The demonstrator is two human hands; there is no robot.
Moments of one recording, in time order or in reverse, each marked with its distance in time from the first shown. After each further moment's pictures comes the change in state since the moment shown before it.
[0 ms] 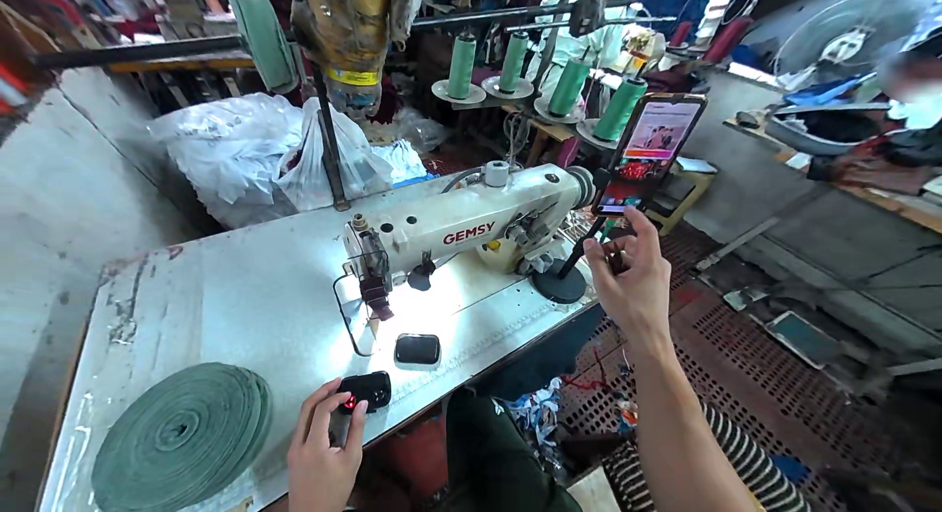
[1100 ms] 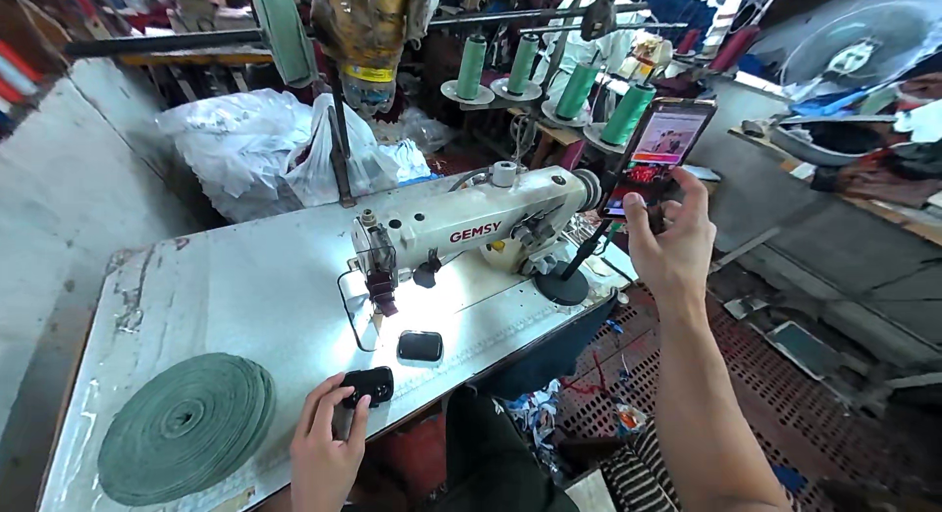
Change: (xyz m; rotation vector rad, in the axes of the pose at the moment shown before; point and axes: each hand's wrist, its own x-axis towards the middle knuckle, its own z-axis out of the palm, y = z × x) left_hand -0.002 0.000 0.000 0.004 0.021 0.006; right_hand 0.051 -0.003 -0.020 -0.044 0.048 0.113
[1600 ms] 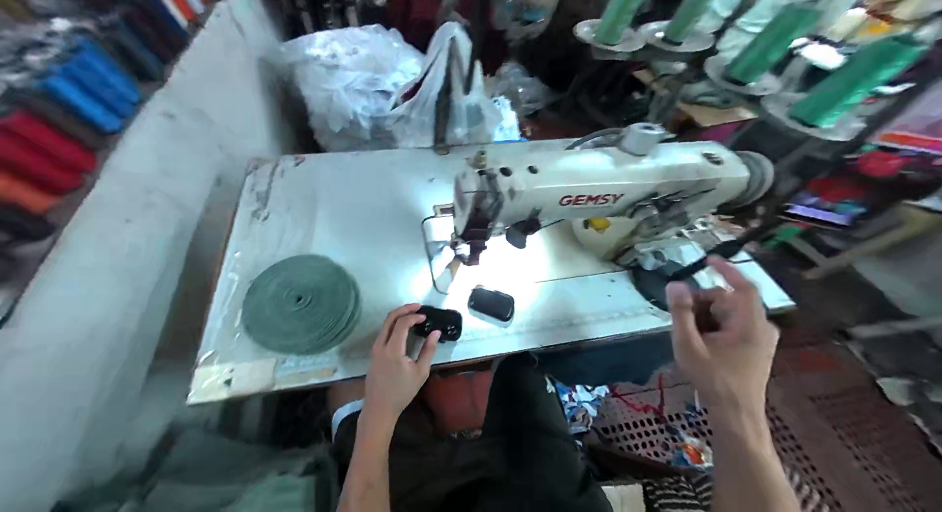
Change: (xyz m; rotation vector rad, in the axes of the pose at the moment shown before) left_hand -0.001 0.002 -0.007 -0.060 -0.048 -0.078; right_hand -0.119 -0.007 0.029 0.110 -0.316 -0.221
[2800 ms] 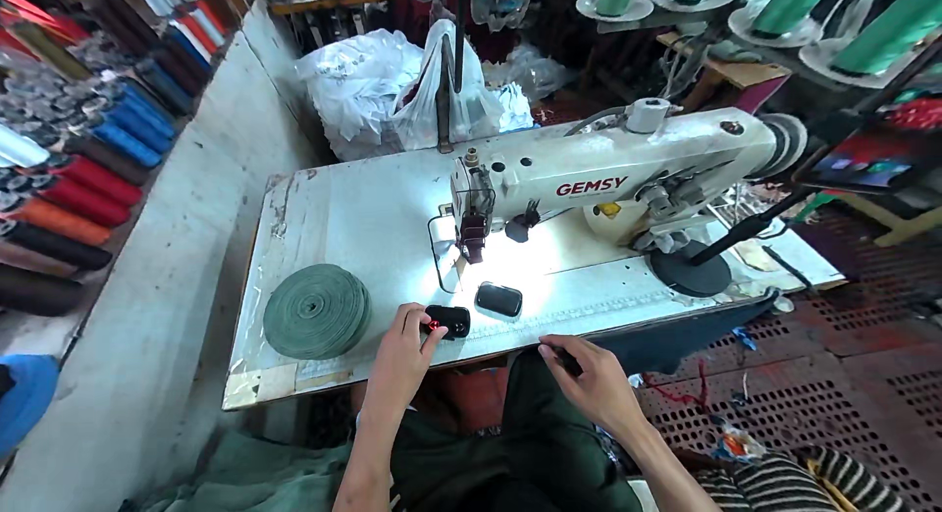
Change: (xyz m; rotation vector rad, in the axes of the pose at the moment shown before) left_hand 0.022 0.016 -0.017 0.271 -0.300 -0.057; right_hand -0.094 -0.019 0.094 0.247 -0.347 -0.089
